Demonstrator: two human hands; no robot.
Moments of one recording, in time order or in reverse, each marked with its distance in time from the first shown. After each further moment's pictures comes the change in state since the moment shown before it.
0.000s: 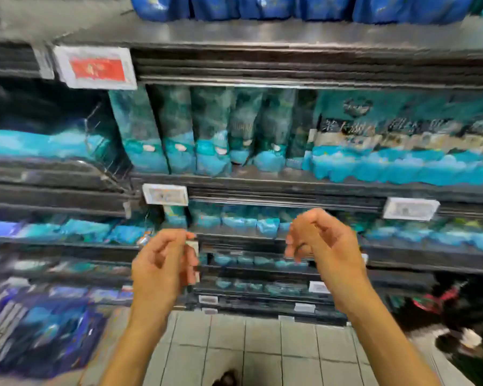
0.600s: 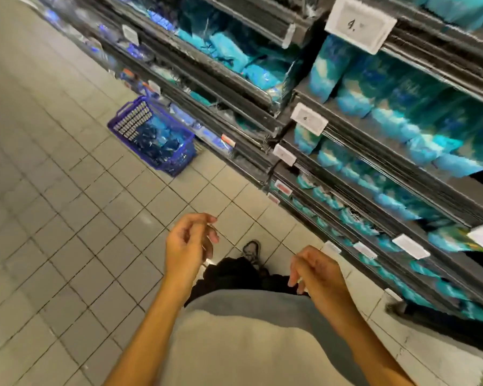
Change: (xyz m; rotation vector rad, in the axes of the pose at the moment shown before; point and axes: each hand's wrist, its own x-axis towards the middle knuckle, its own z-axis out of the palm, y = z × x) left_hand -0.219 -0.086 -0.106 0.177 0.623 -0.530; right_hand -0.156 0.169 0.032 -0.322 -0.653 0.640
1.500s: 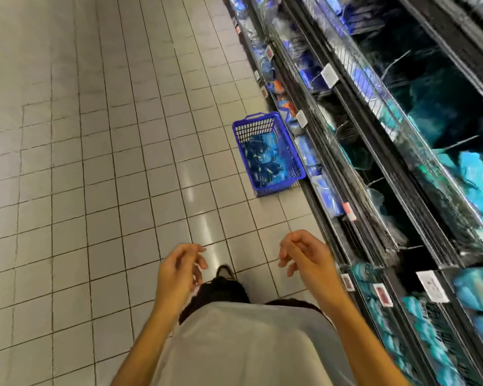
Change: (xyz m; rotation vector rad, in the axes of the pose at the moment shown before) left_hand 0.108 -0.055 -0.300 -0.222 0.505 -0.236; right_hand 0.188 -0.135 0.345 -0.221 -0.472 -0.147
